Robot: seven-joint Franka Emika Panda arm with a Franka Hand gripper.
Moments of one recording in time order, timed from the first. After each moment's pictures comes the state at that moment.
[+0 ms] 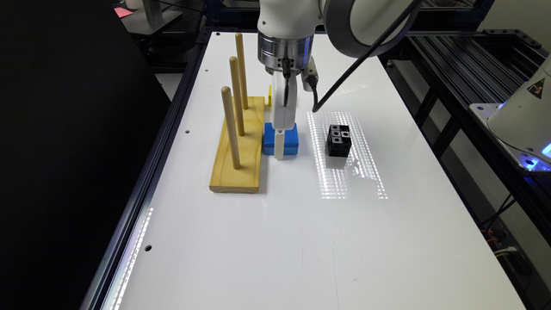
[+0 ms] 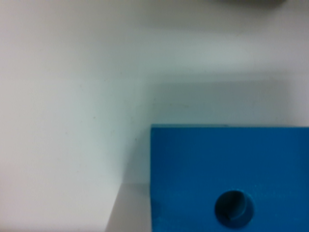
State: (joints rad) arm -0.04 0.44 0.09 -2.24 0.01 2.70 0.81
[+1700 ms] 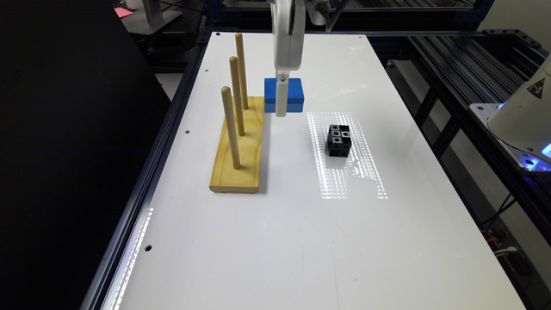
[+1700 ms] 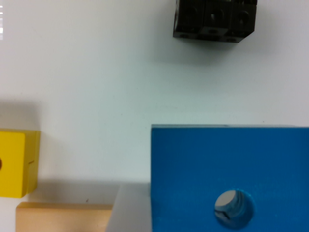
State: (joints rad) arm -0.04 0.20 0.08 -2.25 0.01 2.47 0.81
